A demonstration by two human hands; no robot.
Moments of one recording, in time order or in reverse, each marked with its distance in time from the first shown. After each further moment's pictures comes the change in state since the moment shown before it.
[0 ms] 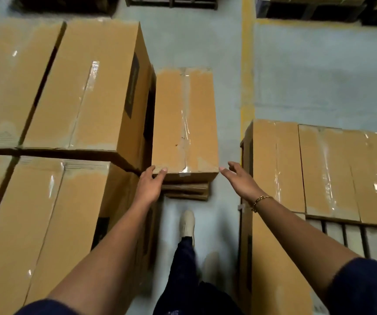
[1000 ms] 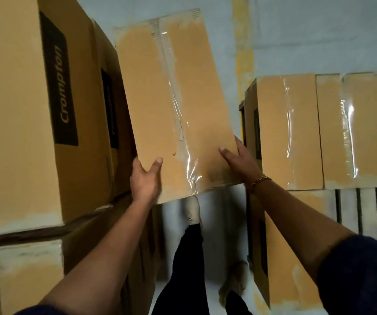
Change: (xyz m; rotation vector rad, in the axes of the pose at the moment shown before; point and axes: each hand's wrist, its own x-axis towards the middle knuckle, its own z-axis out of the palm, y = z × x) left_hand 0.181 0.007 0.065 -0.067 0.101 -0.112; right_hand 0.185 0.025 0.012 0.241 0.103 0.077
